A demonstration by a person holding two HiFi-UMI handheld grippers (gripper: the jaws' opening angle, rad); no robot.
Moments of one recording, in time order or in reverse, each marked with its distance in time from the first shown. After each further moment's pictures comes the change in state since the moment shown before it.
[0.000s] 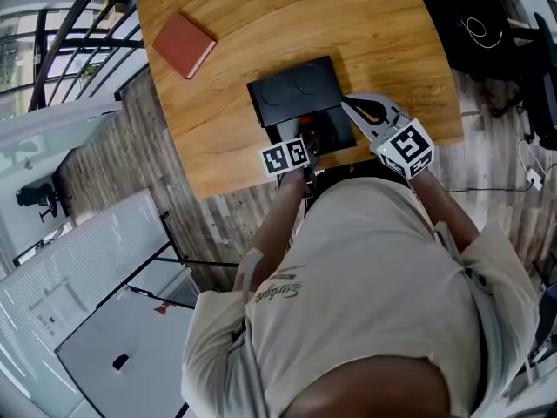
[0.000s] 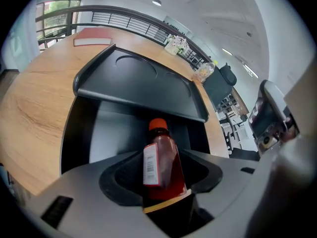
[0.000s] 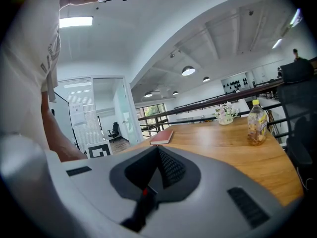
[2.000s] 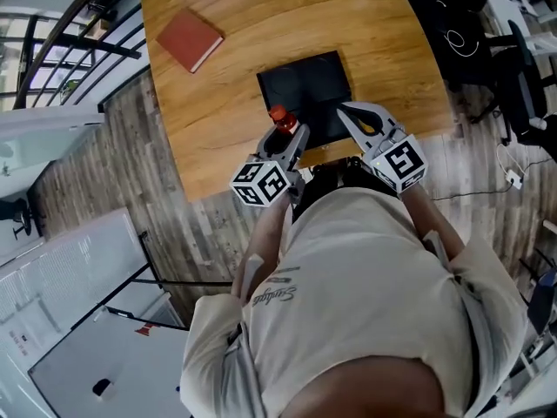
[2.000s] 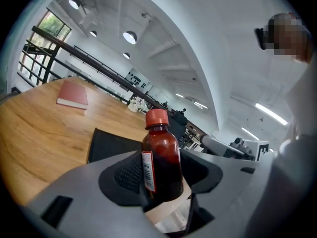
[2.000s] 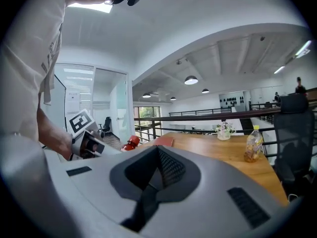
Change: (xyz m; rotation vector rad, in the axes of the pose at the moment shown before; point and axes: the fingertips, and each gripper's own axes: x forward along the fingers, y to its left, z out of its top) left arm -0.177 -0.044 0.059 0.240 -0.577 -0.411; right arm 0.009 0.103 0.036 -0.168 -0.033 -0.117
